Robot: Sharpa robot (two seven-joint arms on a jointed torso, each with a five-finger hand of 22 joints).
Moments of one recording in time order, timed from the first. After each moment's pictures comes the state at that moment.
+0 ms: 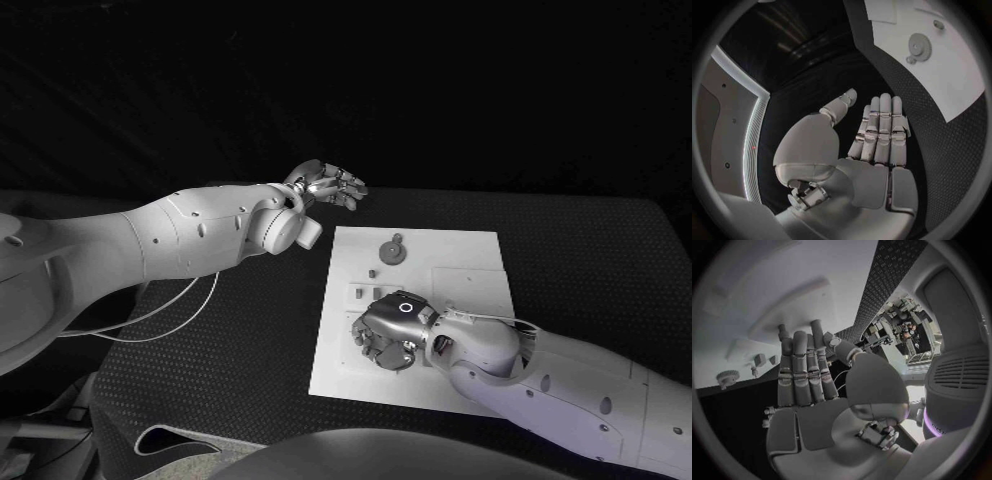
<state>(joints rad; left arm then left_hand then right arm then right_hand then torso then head) 1.23 -0.67 -0.14 1.13 -0.25 -0.28 0.23 1.09 -0.09 0.53 -0.28 0.08 0.85 0.18 0.29 0.49 1.18 0.12 0.07 0.29 0.99 0.07 0.58 0.54 0.02 0.95 -0.03 0.06 1.02 0.98 -0.50 -0.15 1.45 -1.88 -0.23 0.05 1.19 -0.05 0.68 -0.29 0.05 1.00 0.12 0.37 0.50 1.29 0.07 0.16 0.19 1.21 -0.02 0.62 0.79 0.25 1.00 0.12 0.42 1.31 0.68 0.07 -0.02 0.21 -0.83</state>
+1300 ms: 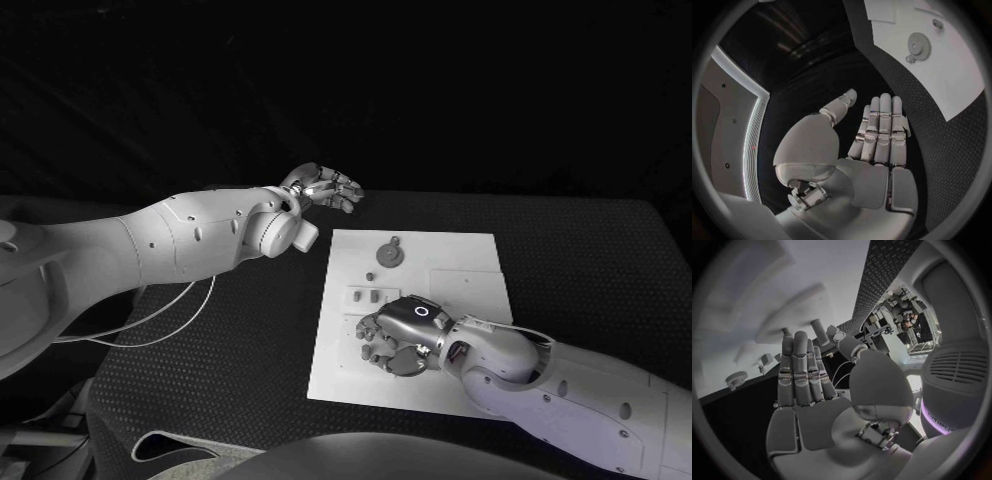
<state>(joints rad) 1.23 -0.68 -0.14 1.13 -0.25 -0.28 0.23 1.09 -0.09 0.53 -0.28 0.08 0.85 0.18 0.29 0.49 1.18 0.12 0.07 0.29 0.99 0.07 0.58 0.54 0.01 0.95 -0.03 0.06 1.02 0.98 -0.57 -0.16 1.49 -1.76 -0.34 0.10 1.13 -0.20 0.65 -0.28 0.05 0.87 0.17 0.29 0.48 1.14 0.13 0.07 0.17 1.18 0.01 0.62 0.79 0.25 0.99 0.13 0.41 1.31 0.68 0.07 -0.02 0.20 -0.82</state>
